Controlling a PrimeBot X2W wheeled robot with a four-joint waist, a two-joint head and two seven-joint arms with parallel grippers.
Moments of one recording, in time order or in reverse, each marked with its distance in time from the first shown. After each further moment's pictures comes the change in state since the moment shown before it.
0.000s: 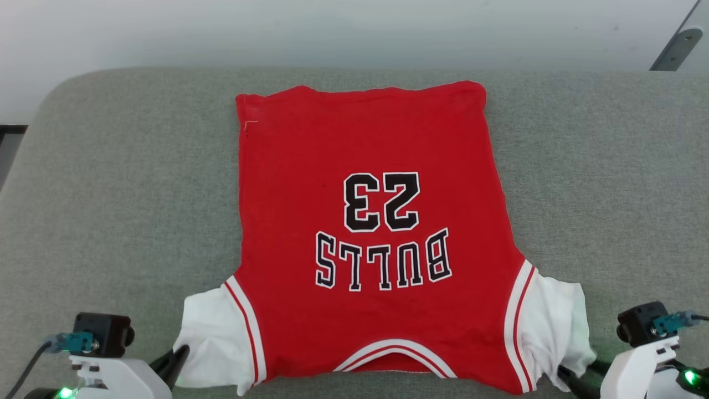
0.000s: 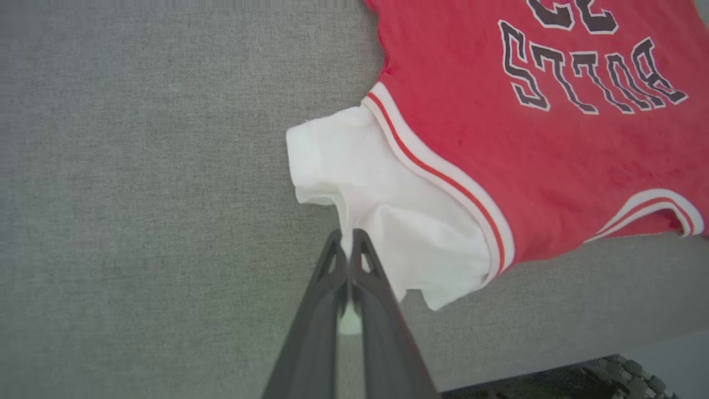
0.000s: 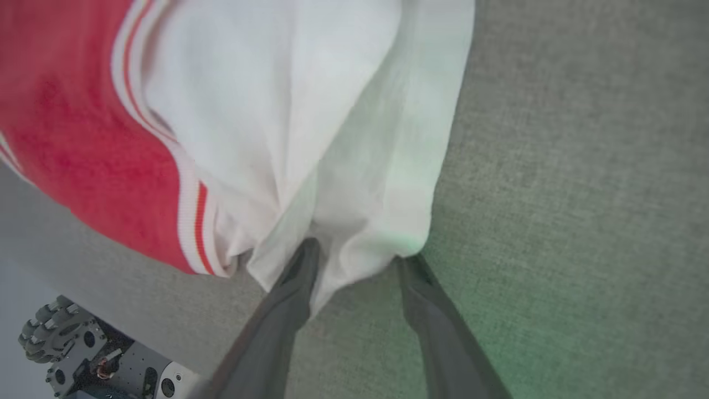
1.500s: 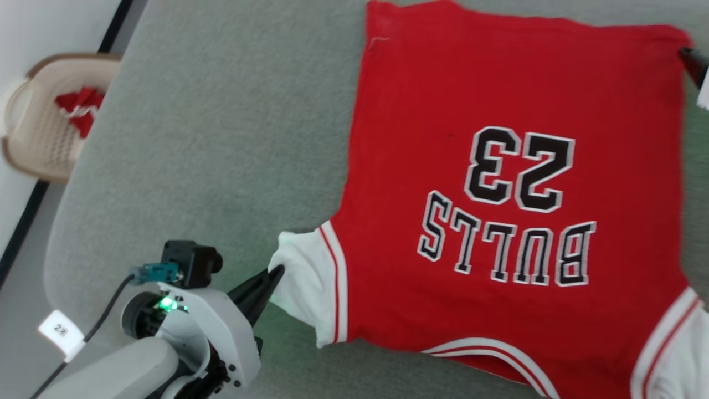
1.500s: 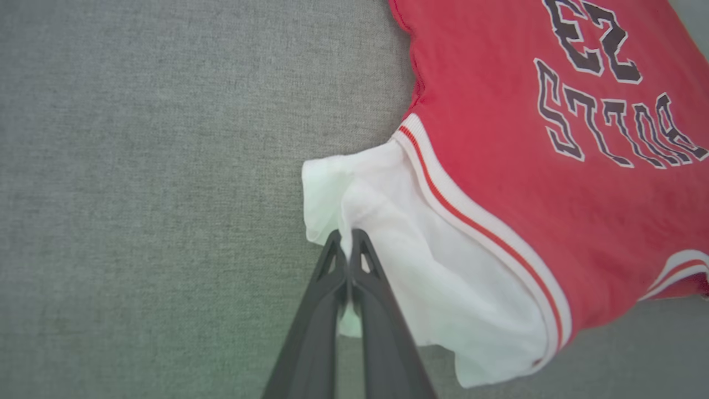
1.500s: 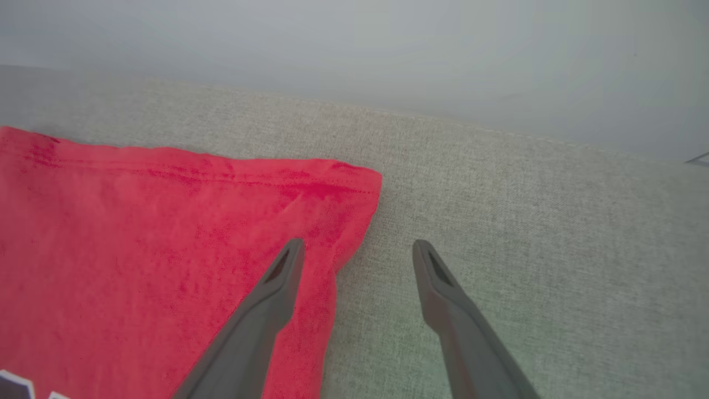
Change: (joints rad) left arm -0.224 -0.294 -0.020 0.200 0.131 -0.223 -0.011; right arm -1.186 0.025 -0.096 0.998 -0.249 -0.001 -0.170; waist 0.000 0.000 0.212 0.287
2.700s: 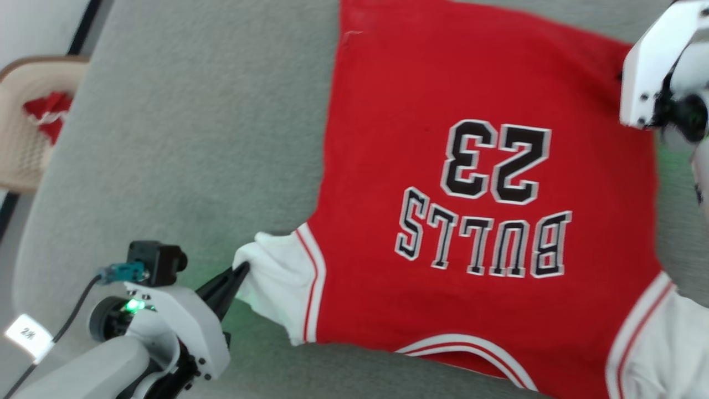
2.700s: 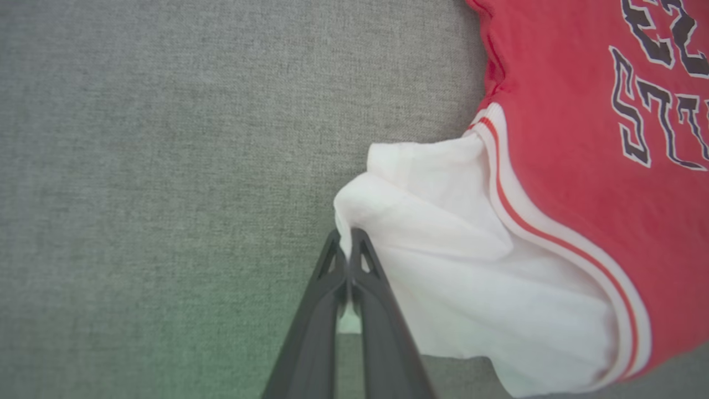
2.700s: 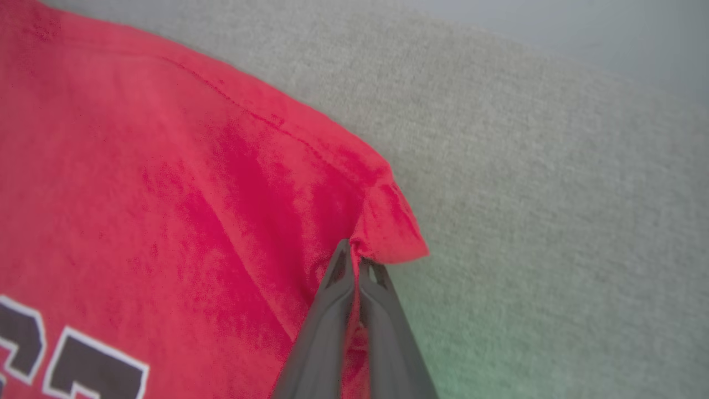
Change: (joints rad) left arm 0.007 0.014 0.021 0.106 -0.018 -0.044 -0.035; right arm -0.050 0.119 0.071 0.053 -0.063 0.000 0.120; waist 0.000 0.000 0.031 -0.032
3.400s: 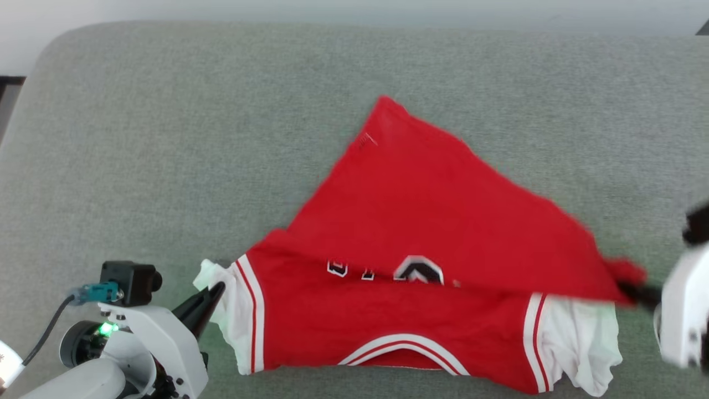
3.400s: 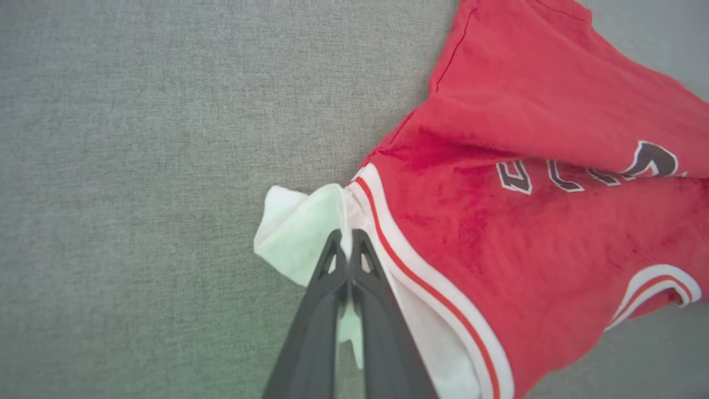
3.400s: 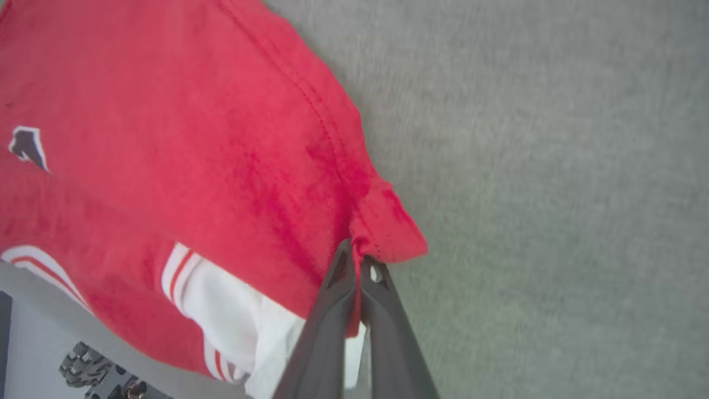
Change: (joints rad) left arm 0.077 0.108 0.016 -0.100 -0.040 0.072 -0.004; right arm 0.985 -0.147 -0.172 -1.191 0.389 0.000 0.427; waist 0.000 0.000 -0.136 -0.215
